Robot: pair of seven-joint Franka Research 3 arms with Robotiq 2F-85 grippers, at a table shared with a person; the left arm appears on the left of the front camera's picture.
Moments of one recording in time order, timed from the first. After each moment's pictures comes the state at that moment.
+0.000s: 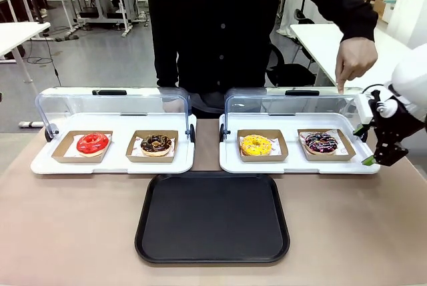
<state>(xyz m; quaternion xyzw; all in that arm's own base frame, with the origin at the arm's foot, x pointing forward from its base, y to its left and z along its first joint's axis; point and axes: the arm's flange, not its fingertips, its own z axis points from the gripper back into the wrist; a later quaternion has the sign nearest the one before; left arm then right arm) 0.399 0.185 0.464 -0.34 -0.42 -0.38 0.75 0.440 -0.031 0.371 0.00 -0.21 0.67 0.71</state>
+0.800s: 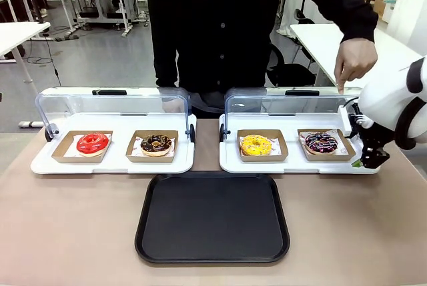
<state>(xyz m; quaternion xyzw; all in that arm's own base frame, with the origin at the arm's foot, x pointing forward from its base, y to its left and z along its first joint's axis) 0.399 0.185 0.464 -0.34 -0.42 -0.38 0.75 0.470 -0.020 0.331 -0.07 -0.20 0.68 0.70</state>
